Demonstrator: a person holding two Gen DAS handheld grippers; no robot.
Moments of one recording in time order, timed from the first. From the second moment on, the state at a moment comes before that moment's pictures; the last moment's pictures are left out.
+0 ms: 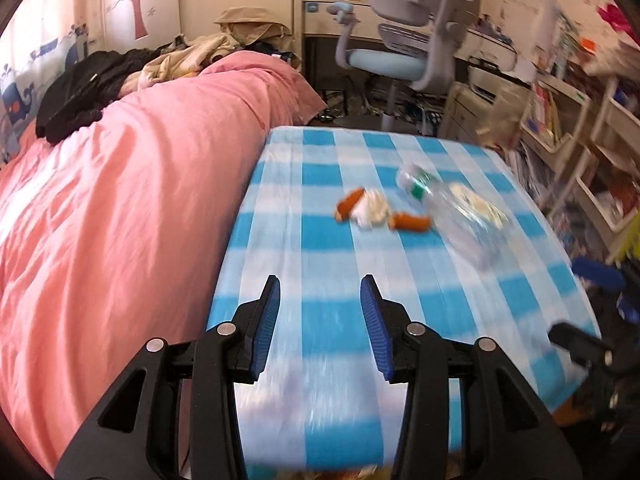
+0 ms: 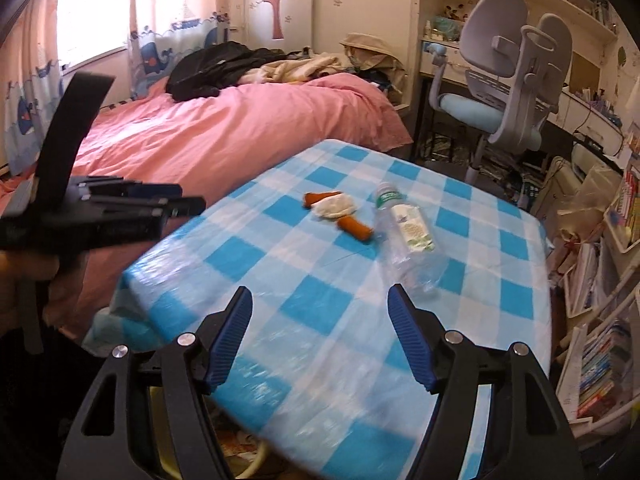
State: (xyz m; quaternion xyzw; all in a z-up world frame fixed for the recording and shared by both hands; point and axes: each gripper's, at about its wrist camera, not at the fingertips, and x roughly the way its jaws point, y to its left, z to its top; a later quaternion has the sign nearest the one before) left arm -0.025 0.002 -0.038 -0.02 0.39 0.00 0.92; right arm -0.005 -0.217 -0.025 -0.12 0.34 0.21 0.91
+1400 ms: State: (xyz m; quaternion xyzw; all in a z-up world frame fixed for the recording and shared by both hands) left arm 0.170 -0.040 -0.111 0.04 0.46 -0.08 0.88; right arm 0.114 -0.237 -0.063 -0.09 0.40 0.18 0.89
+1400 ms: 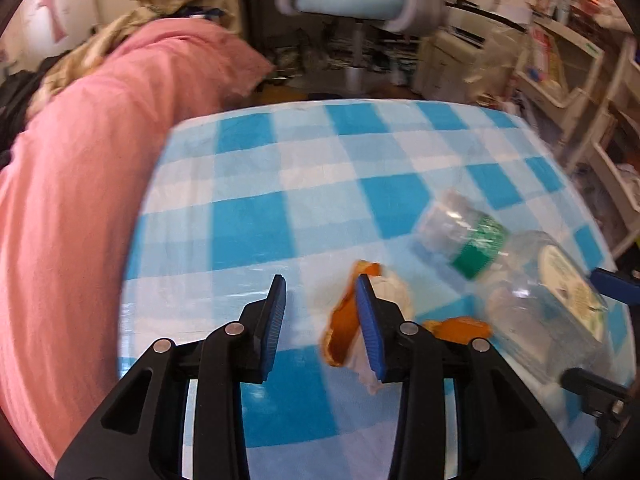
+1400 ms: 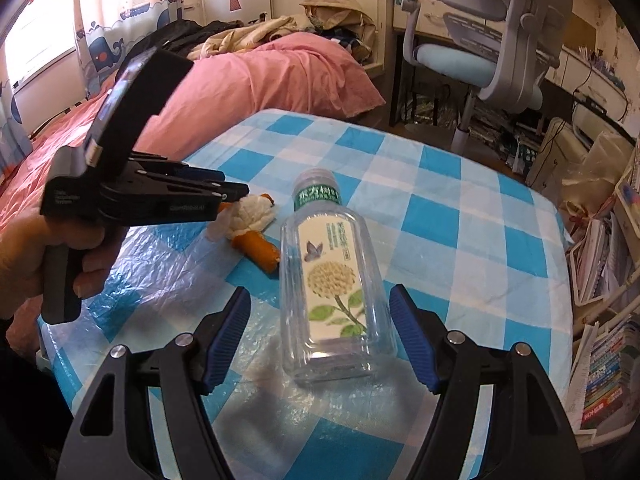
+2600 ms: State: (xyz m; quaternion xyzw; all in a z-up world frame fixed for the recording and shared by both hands) left arm 0.062 -0.044 -0.053 0.06 0.42 -0.07 0.90; right arm 0.093 -0.212 -0.078 -0.12 0.44 0.17 0.87
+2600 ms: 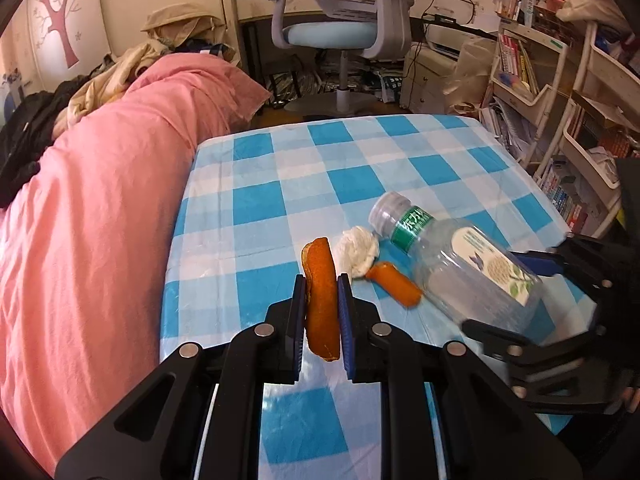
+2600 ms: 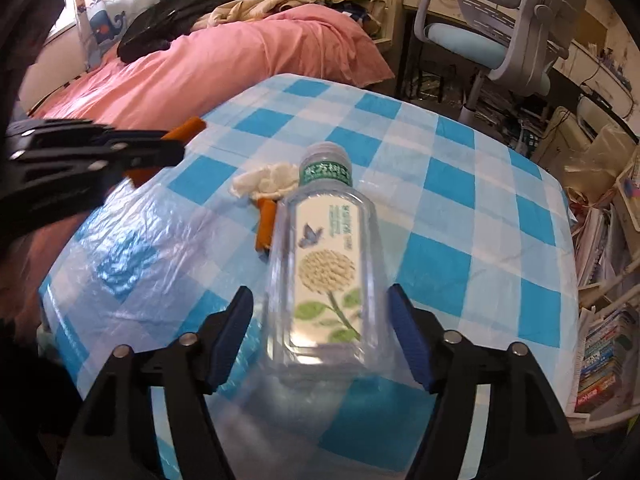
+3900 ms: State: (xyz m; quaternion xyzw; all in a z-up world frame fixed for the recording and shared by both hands) left arm -0.100 0.028 -0.017 -0.03 0.36 -0.02 0.93; right arm -0.100 -0.175 -0.071 0.02 0.42 0.35 0.84
